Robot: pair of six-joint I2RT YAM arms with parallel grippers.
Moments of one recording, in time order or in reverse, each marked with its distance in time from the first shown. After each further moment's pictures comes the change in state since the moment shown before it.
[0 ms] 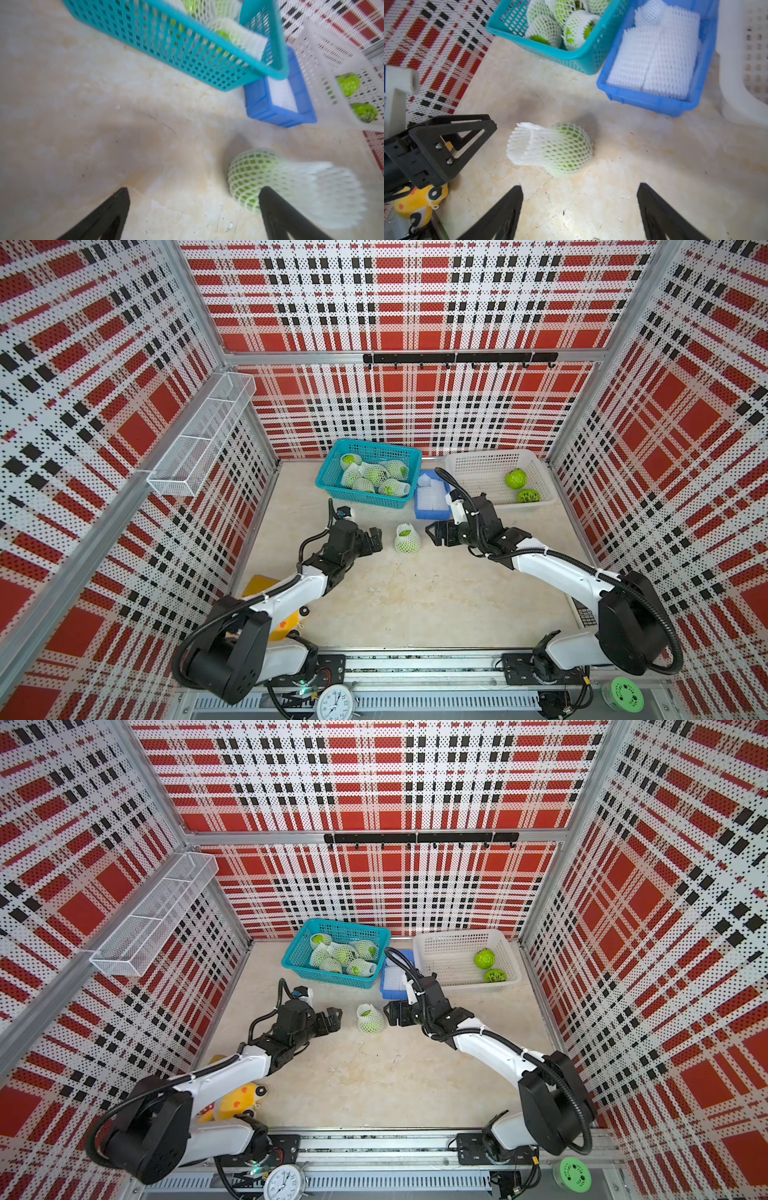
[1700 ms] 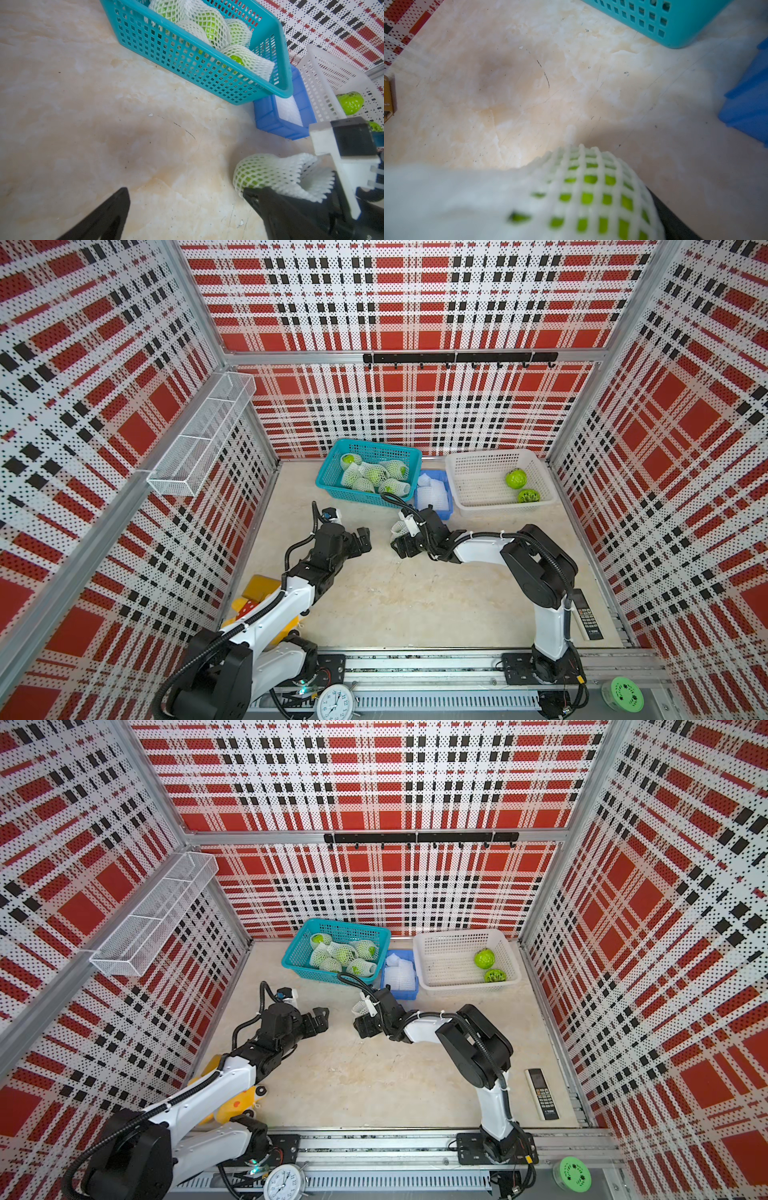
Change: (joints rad) left arm 0.056 -0.125 -0.064 -0.066 -0.014 0.000; right arm 0.149 0.541 0.166 0.290 0.041 -0.101
